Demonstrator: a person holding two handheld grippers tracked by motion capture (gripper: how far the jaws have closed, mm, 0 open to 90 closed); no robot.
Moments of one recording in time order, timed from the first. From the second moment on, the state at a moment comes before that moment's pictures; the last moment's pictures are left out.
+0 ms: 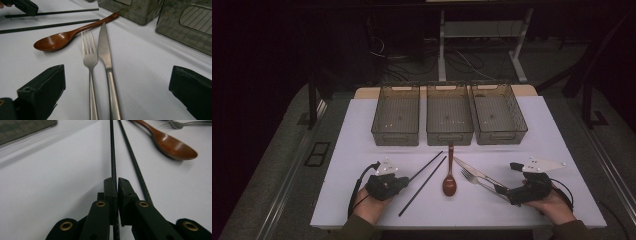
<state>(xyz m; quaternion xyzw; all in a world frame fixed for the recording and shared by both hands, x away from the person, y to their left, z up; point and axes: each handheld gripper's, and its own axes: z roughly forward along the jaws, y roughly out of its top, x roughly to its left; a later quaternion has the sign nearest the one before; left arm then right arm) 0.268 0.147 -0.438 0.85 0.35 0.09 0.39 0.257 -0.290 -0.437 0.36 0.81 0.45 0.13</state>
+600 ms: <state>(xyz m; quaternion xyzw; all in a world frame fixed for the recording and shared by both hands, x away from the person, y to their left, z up) 0.275 0.153 -0.413 0.85 0.32 0.07 0.42 0.257 -0.289 -0.438 0.35 0.81 0.45 0.13</state>
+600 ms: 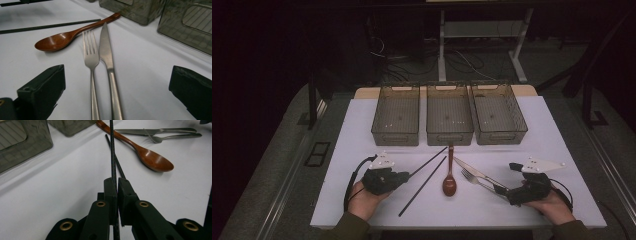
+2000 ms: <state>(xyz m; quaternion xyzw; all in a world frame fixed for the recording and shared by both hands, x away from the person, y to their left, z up) 0.326 0.149 -0.364 0.84 0.30 0.08 0.45 0.258 -0.292 -0.442 0.36 0.80 0.46 0.12</state>
